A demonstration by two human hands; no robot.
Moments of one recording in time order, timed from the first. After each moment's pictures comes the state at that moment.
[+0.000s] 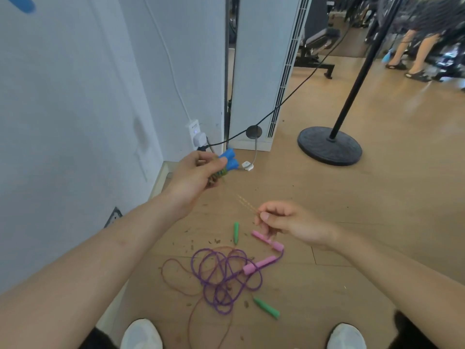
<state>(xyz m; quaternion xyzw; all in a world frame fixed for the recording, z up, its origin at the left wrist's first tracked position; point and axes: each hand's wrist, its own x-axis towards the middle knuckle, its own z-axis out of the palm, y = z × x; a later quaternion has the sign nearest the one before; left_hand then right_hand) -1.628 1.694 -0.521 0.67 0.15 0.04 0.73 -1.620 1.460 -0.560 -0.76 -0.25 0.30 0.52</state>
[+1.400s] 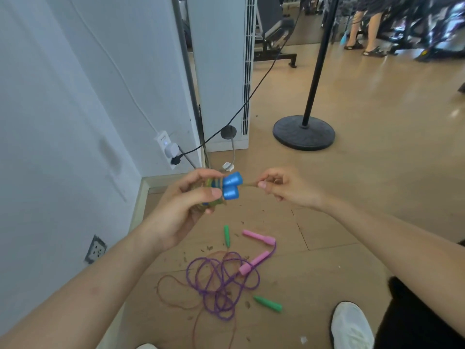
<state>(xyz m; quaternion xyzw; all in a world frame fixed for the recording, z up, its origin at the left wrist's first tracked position) -1.654 1.669 -0.514 0.62 -0.06 -0.11 0.77 -1.562 1.417 -0.563 -0.86 -0.20 0.08 0.46</state>
